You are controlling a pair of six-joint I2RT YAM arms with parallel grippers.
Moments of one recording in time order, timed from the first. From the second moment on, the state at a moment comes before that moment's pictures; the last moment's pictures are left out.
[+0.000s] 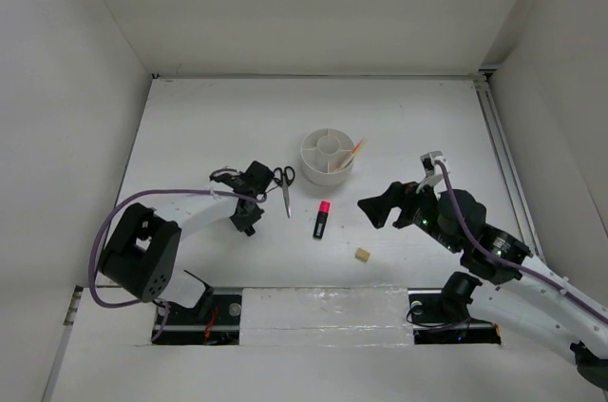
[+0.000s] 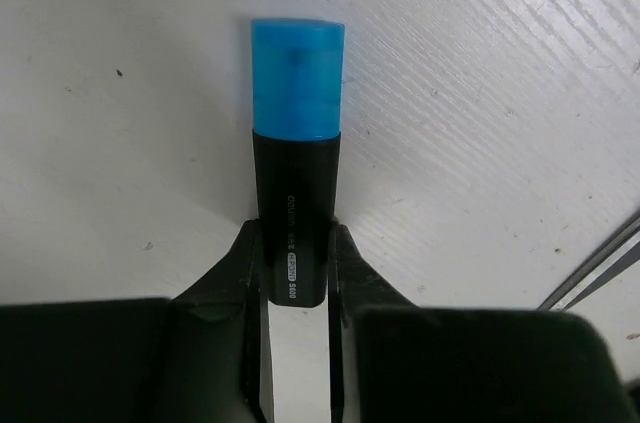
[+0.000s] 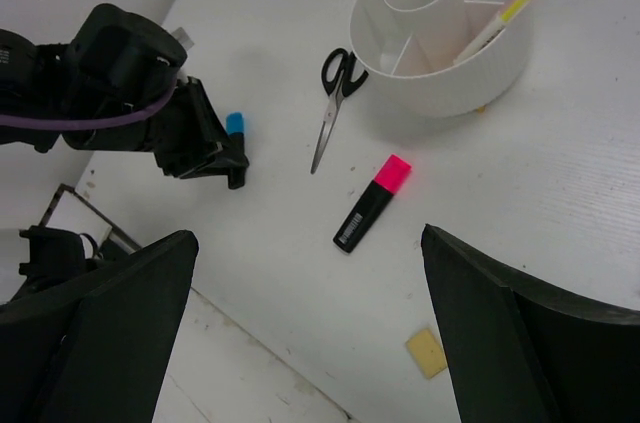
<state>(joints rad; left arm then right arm) -0.55 1.44 0.75 -0.71 -0.36 -1.19 0.87 0.59 0.67 -0.33 0.21 0.59</state>
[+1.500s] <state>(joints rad) -1.31 1.03 0.89 -0.23 -0.51 -0.57 0.87 0.90 0.80 -0.07 0.05 0.57</state>
